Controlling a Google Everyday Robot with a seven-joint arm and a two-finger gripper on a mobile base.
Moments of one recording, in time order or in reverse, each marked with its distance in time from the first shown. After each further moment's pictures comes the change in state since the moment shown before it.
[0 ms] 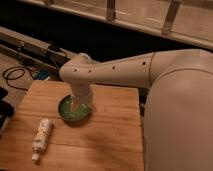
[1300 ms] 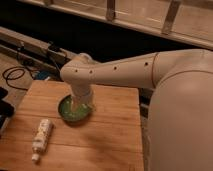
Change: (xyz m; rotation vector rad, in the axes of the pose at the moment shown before) arm -0.002 0.000 -0.004 -0.015 -0.030 0.020
